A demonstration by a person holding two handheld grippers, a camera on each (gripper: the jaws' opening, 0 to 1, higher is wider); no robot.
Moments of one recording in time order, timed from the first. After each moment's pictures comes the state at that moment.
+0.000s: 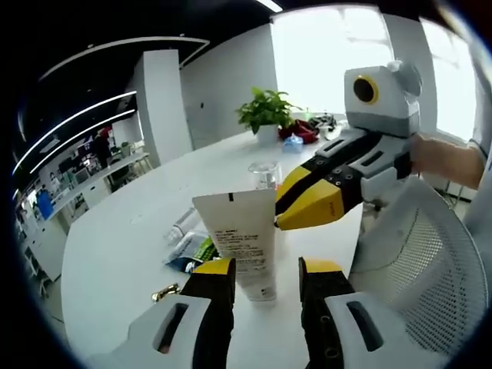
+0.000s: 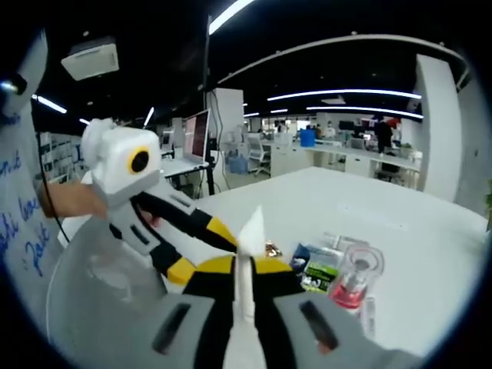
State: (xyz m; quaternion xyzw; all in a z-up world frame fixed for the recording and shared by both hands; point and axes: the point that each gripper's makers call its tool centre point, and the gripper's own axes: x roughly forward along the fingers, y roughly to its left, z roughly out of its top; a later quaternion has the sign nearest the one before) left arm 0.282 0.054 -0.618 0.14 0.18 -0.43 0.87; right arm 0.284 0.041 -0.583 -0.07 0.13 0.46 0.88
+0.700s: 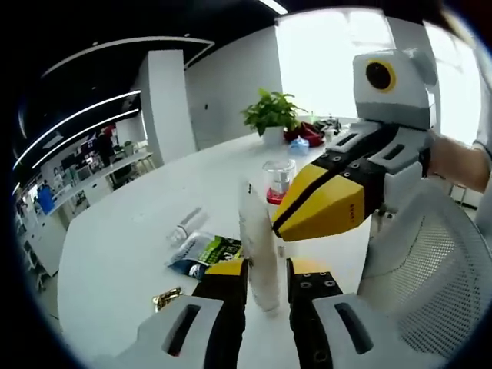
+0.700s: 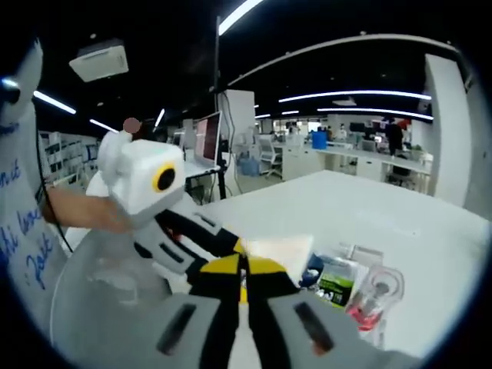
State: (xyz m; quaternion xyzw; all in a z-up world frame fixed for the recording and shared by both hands) left arm 0.304 0.058 -0.623 0.12 0.18 -0.43 0.88; right arm 0.287 0.068 -0.574 -0.07 0.12 0.48 0.86
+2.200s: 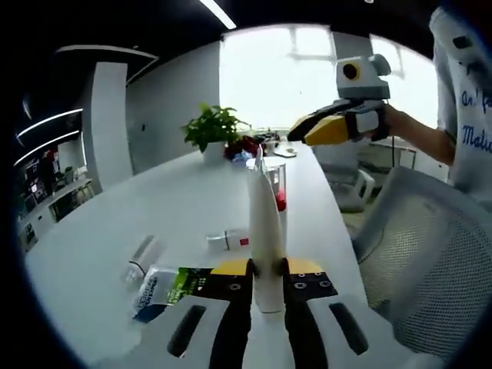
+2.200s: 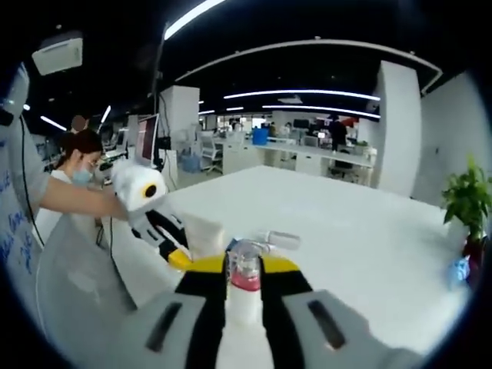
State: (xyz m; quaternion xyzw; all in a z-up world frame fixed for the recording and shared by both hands) left arm 0.332 0.015 -0.641 0.11 0.13 -0.61 0.77; right arm 0.318 -0.057 -0.561 -0.08 0.14 0.32 0.93
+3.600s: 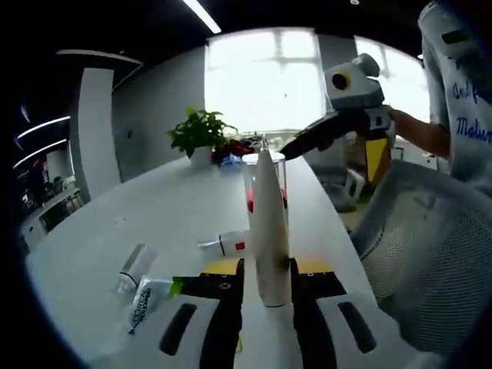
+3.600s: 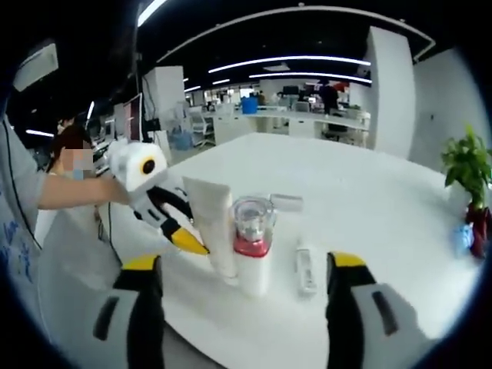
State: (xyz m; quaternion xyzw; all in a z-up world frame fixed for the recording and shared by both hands) left arm 0.337 0.009 -0.652 0.12 0.12 -0.63 0.76; right arm 0.309 -0.056 -0.602 -0.06 0.23 0.30 0.92
